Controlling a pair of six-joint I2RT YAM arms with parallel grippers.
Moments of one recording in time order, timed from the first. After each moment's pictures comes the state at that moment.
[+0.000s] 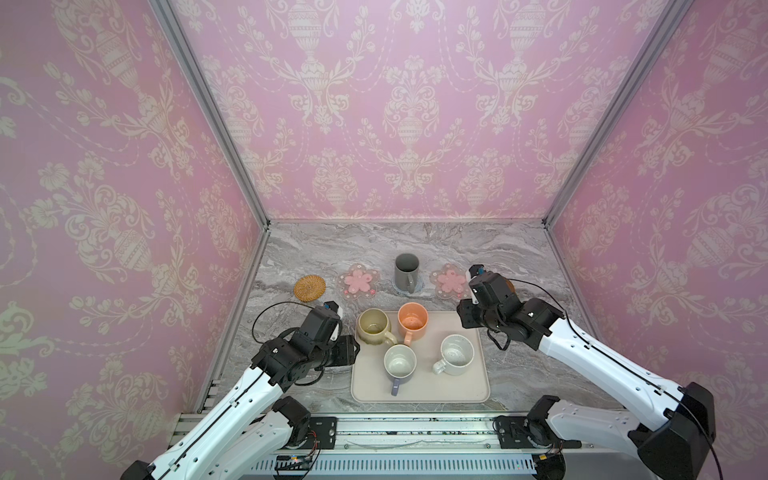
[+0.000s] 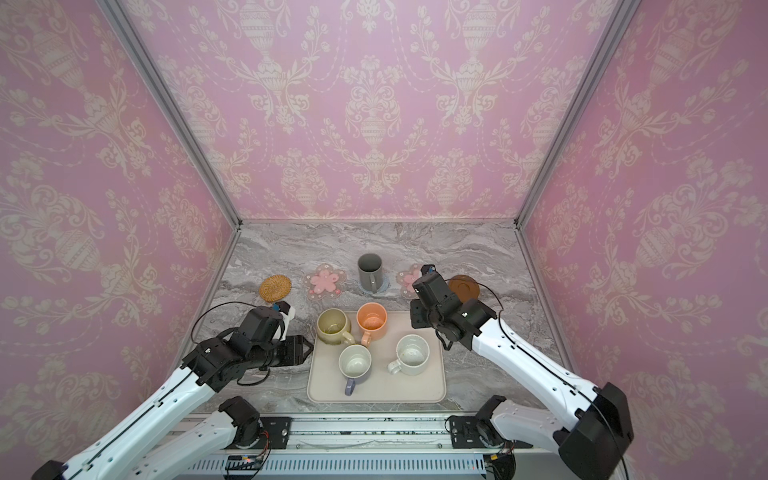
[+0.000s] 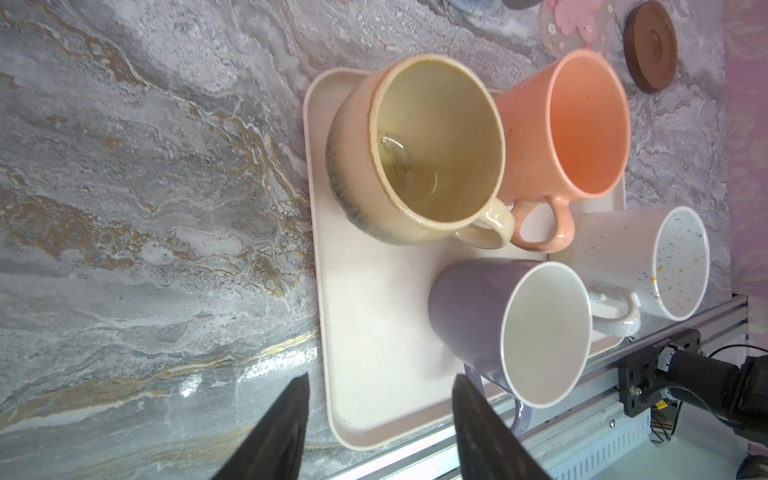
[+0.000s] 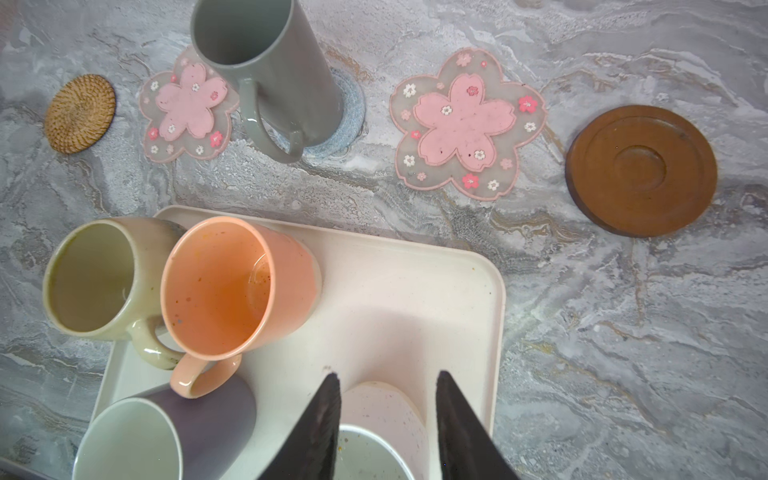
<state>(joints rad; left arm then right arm) -0.59 0.77 0.69 -0.91 0.09 -0.65 0.65 1.12 0.97 -0.73 0.19 0.50</state>
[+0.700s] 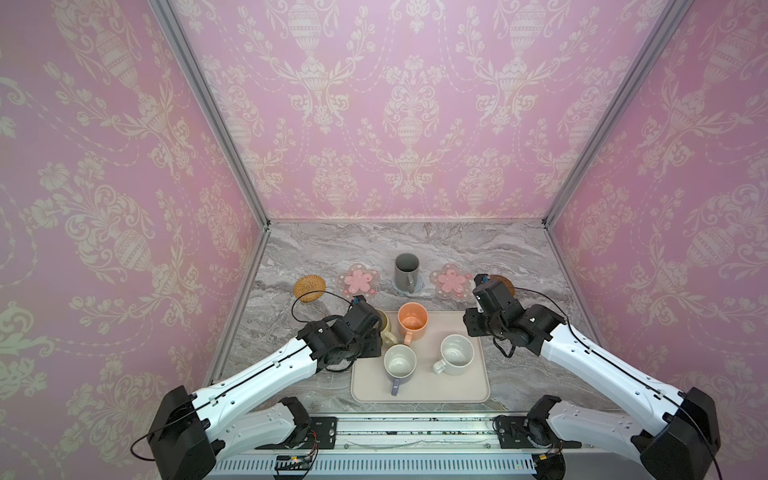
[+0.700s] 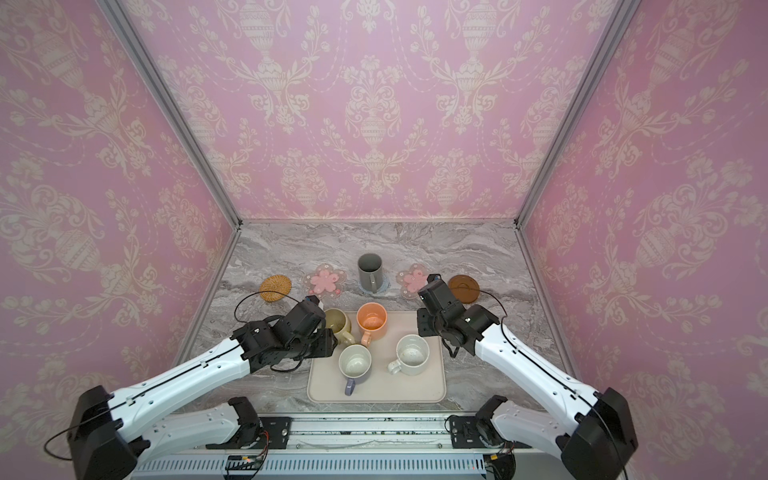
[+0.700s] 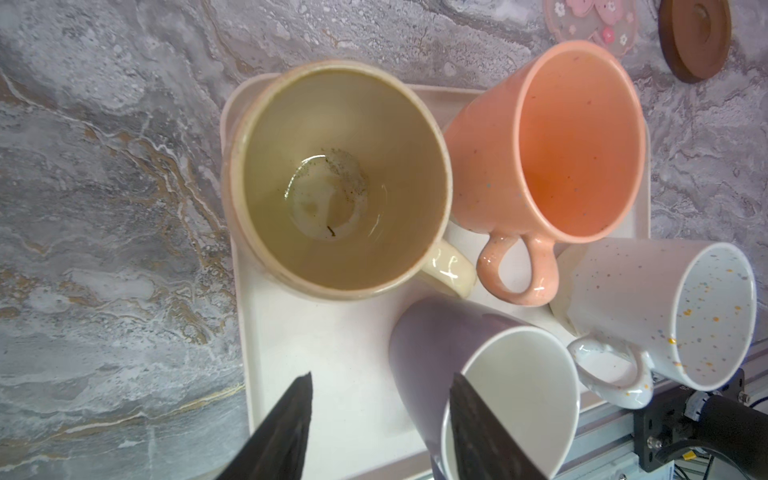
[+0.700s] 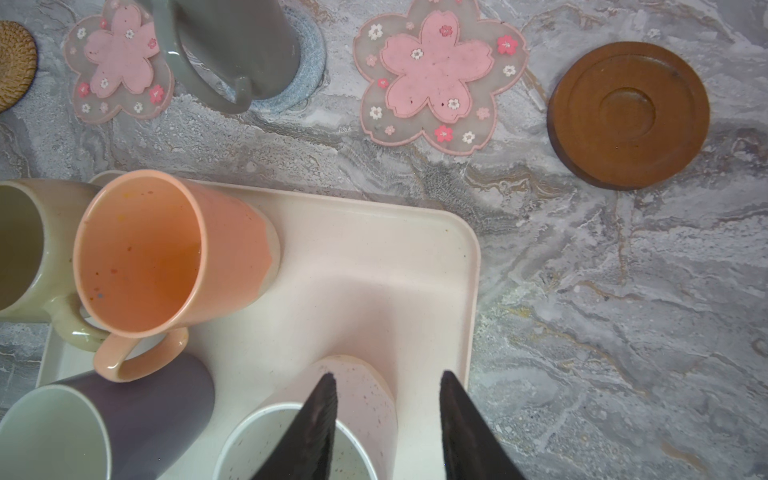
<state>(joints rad) -0.83 1.13 0.81 -0.73 -0.07 -0.84 0.60 1.11 0.87 -0.74 0.17 0.48</state>
